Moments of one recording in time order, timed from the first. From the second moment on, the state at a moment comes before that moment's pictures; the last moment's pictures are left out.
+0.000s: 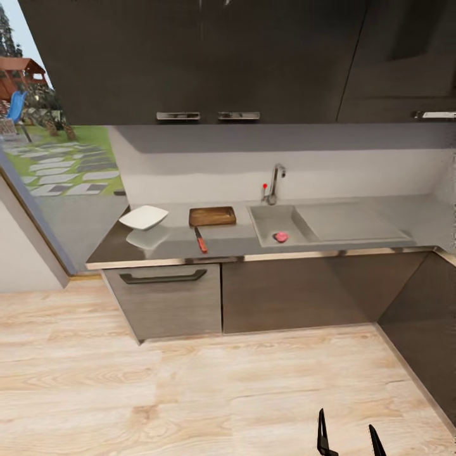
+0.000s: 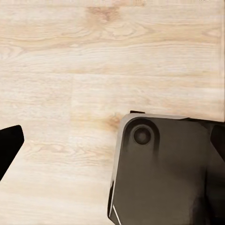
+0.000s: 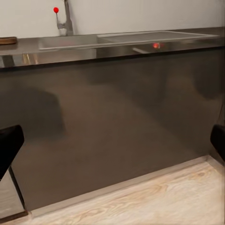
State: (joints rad) left arm 0.39 -0.01 0.03 -0.78 0.06 -0.35 0.13; right arm 0.30 0.07 0.07 -1.28 0.07 -0.79 -0.35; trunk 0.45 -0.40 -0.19
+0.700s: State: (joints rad) left arm 0.39 0.00 0.03 -0.80 0.06 -0.35 0.14; right arm 0.30 0.07 0.07 -1.26 0.07 -0.79 -0.35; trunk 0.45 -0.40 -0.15
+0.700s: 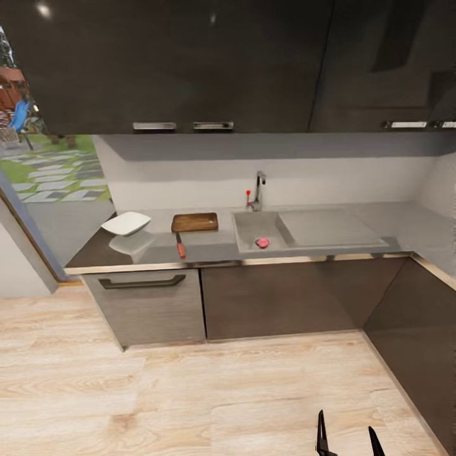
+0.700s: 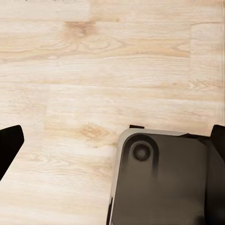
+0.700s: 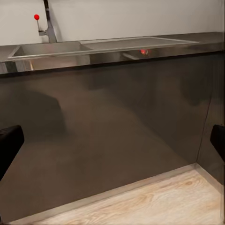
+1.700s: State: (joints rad) left arm 0.39 0.00 0.03 -0.81 0.06 -0.35 0.14; right arm 0.30 0.07 0.07 -1.25 0.08 -0.79 -0.34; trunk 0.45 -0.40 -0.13
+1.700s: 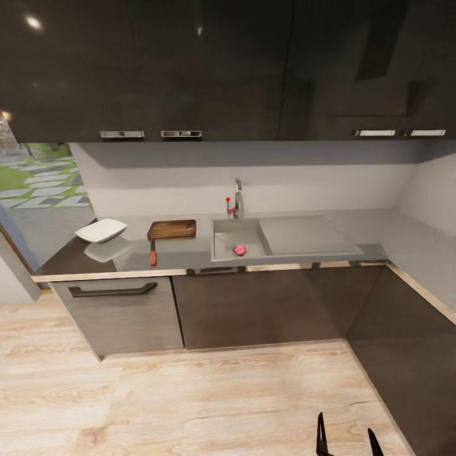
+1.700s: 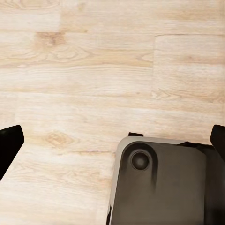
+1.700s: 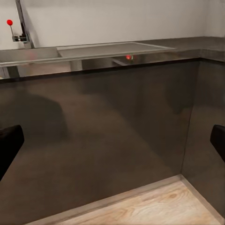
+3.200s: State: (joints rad) left arm 0.39 0.00 0.03 -0.81 0.06 -0.35 0.14; right arm 0.30 0.12 0.06 -1.25 0.08 -0.79 -0.34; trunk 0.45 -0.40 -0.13
